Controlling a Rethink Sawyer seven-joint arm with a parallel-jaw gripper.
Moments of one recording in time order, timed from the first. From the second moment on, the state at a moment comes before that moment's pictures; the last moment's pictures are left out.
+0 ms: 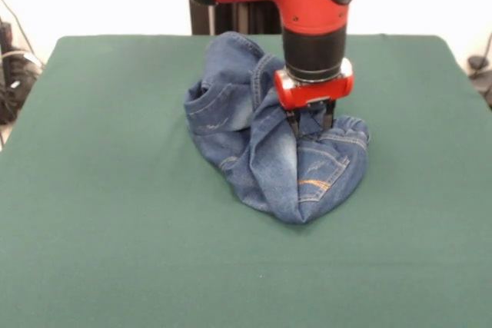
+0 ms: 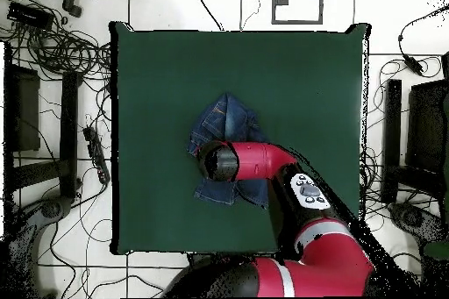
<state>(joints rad) -0.29 -0.44 0.20 1.68 -0.26 0.37 1.57</state>
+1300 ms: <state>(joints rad) -0.30 -0.43 0.22 1.64 -0.26 0.46 1.57</state>
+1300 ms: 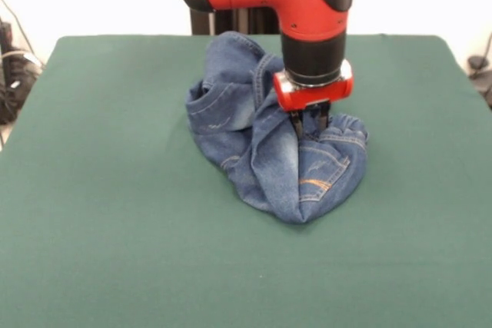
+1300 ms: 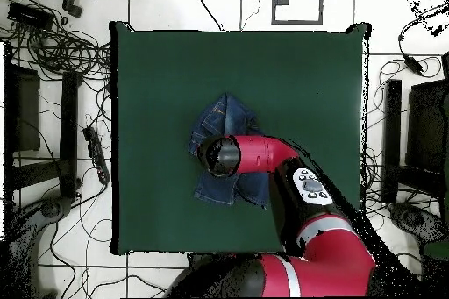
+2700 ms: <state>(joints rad) -0.41 -0.62 0.37 1.87 -0.31 0.41 1.57</state>
